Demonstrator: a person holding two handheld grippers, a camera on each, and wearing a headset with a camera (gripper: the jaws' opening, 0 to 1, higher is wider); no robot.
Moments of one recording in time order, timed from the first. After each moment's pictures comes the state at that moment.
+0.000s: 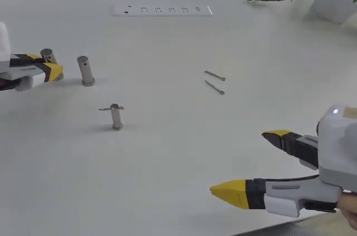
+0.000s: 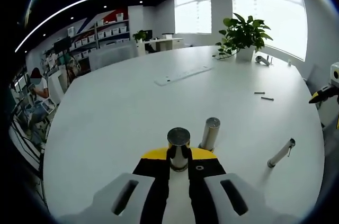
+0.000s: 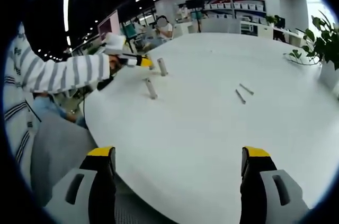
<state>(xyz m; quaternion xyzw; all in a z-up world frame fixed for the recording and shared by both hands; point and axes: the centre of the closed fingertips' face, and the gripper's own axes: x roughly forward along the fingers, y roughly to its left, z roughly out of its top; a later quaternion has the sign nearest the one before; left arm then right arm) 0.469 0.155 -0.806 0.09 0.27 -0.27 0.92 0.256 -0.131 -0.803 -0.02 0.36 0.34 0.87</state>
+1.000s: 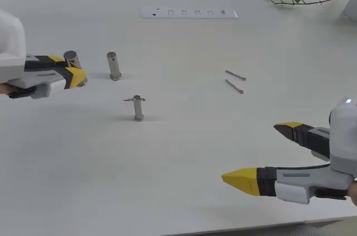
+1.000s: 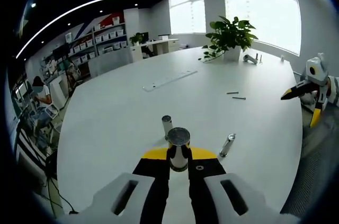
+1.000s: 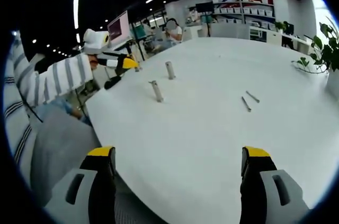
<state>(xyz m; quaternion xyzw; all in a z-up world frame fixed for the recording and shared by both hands) 0.365 0.126 -0.754 0.11 0.27 -0.28 0.92 0.260 -0.128 -0.799 -0.02 0.34 0.37 0.86</state>
